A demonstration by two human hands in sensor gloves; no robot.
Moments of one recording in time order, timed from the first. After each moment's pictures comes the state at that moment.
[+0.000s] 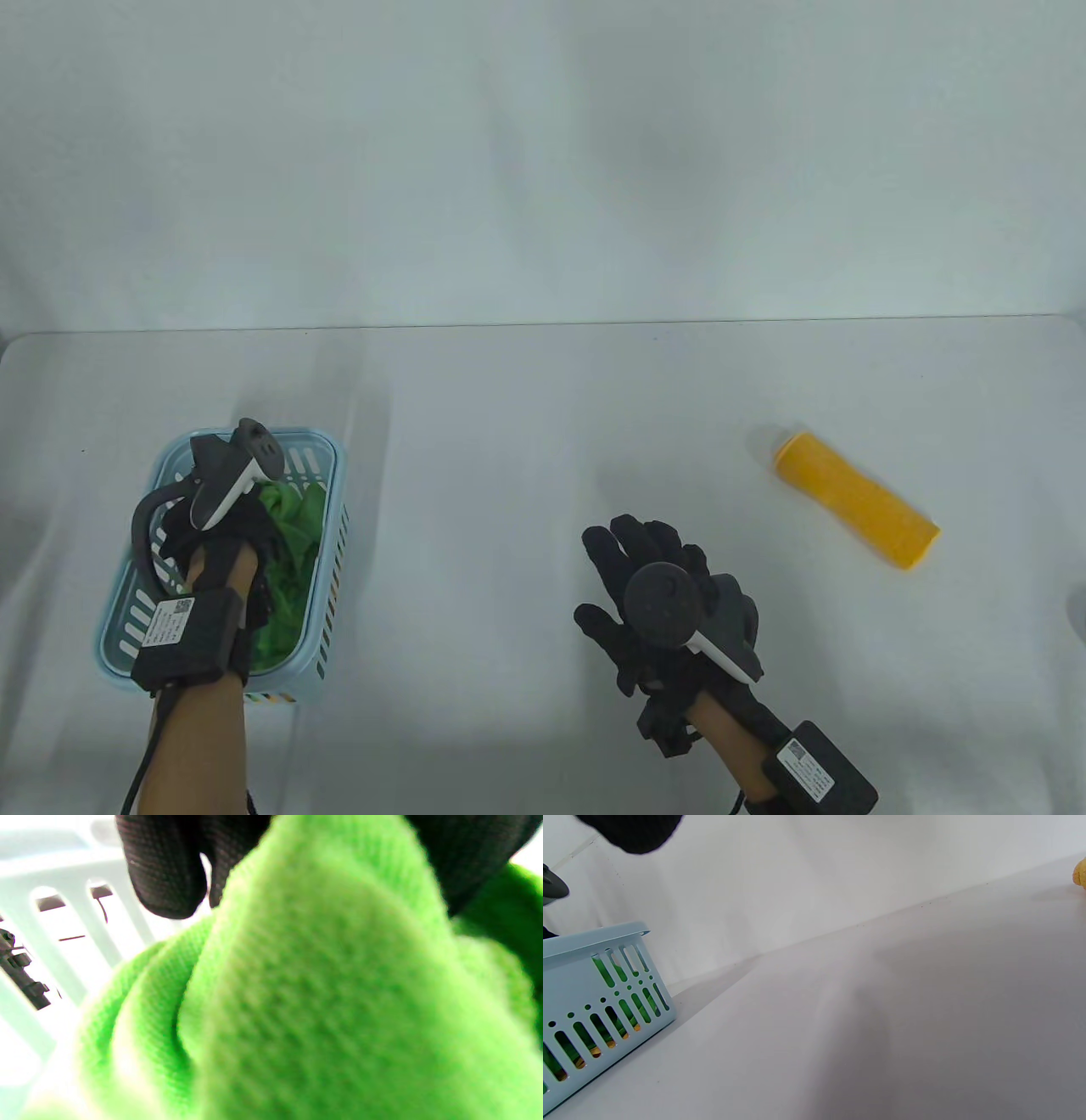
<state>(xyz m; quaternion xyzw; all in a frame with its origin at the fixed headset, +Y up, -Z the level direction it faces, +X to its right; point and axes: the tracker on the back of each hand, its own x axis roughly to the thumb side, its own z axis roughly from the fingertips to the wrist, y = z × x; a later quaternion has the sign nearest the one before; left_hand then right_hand) -0.333 -0.639 -0.408 -0.14 0.25 -0.04 0.96 0.101 -0.674 -0.292 0.11 0.01 0.97 0.20</state>
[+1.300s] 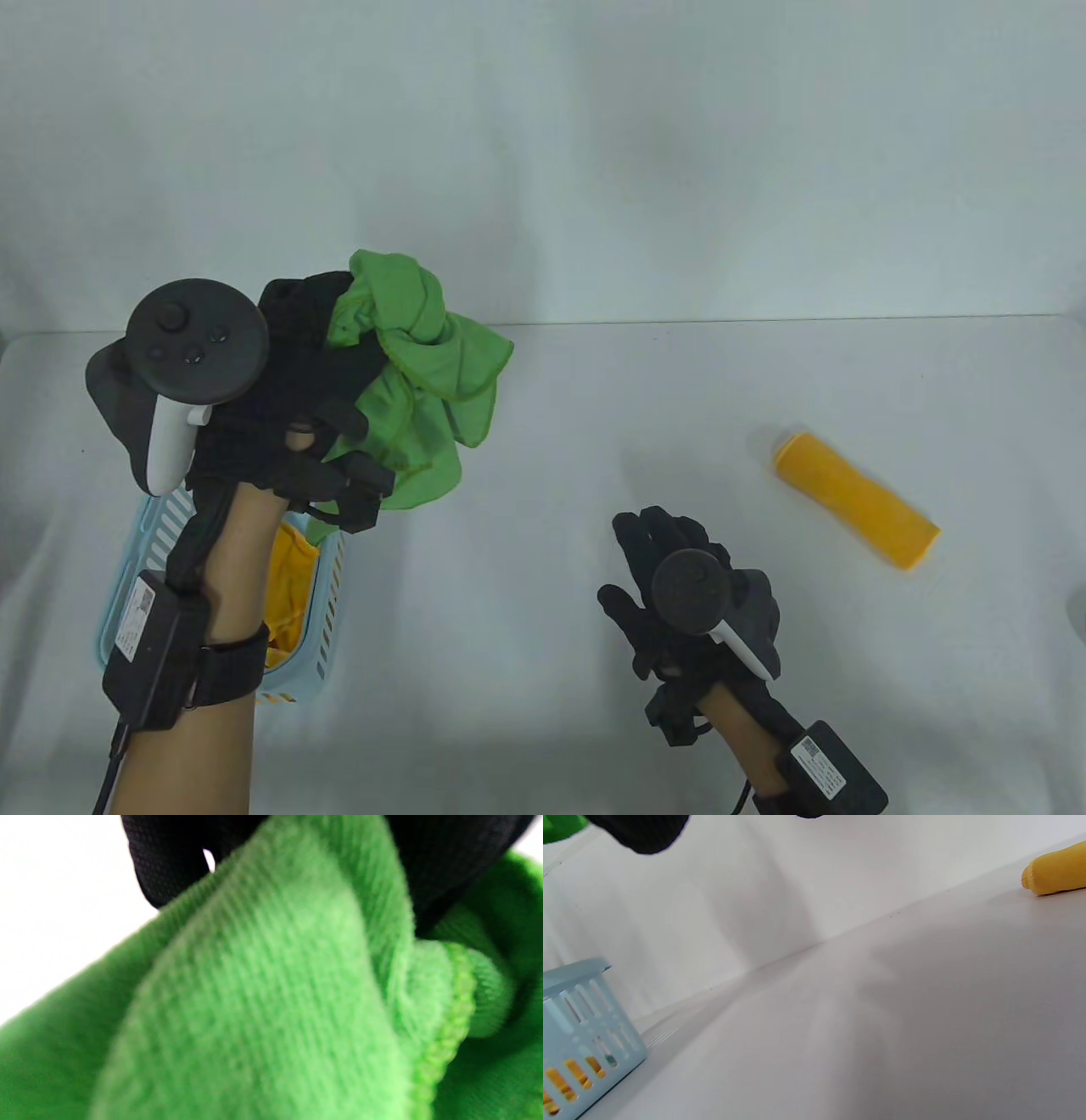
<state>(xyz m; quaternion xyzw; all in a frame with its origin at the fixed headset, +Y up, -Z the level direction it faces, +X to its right) -0.212 -0.395 -0.330 0.17 -0.05 0.36 0.92 0.125 -0.671 -0.299 0.05 -0.01 0.97 0.24</state>
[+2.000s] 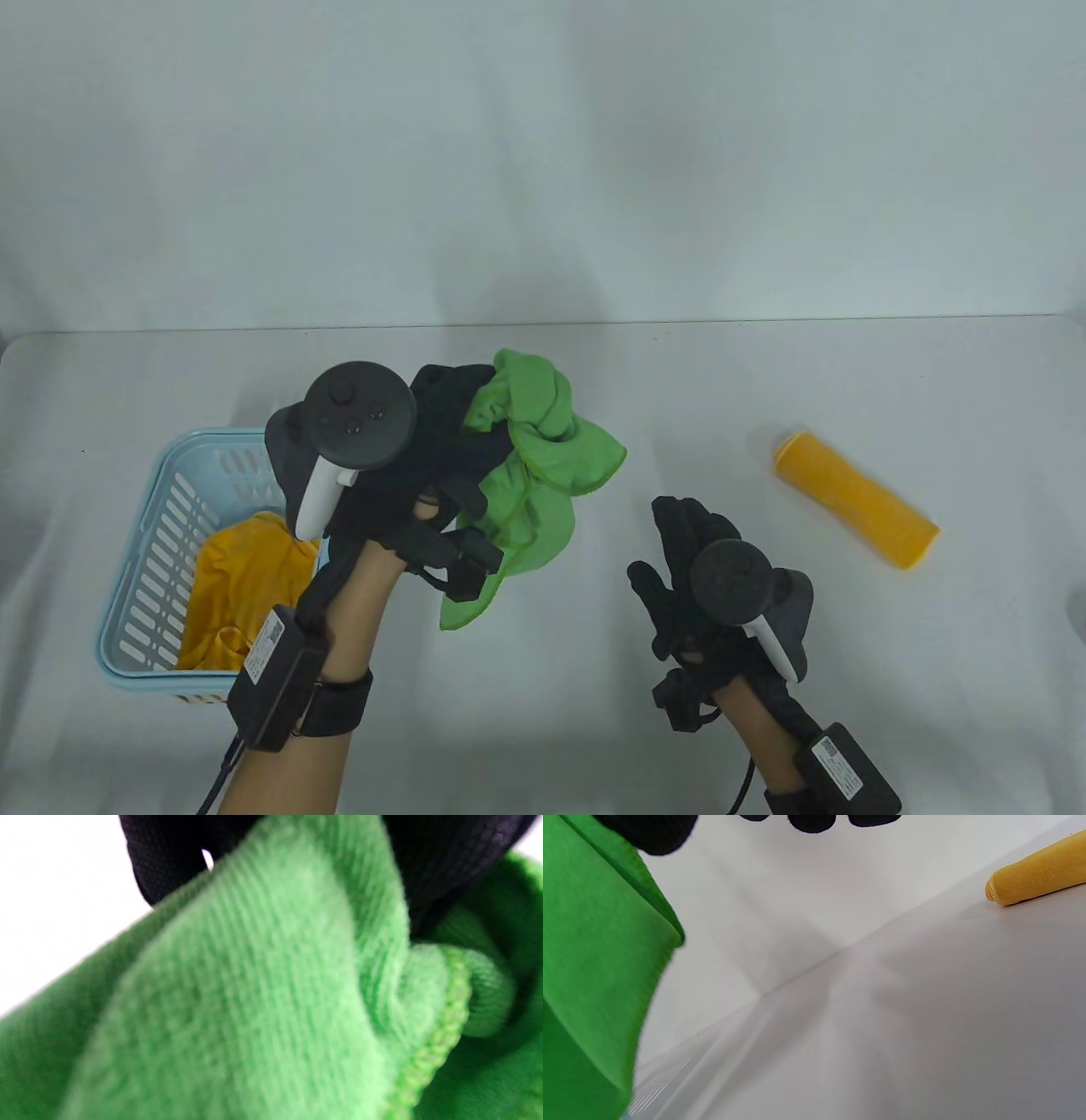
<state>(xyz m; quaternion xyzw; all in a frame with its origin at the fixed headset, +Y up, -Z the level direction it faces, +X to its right) -0.148 -0.494 -0.337 0.07 -0.12 0.39 0.91 0.146 -0.665 -0.301 0.00 -0.04 0.95 0.29</state>
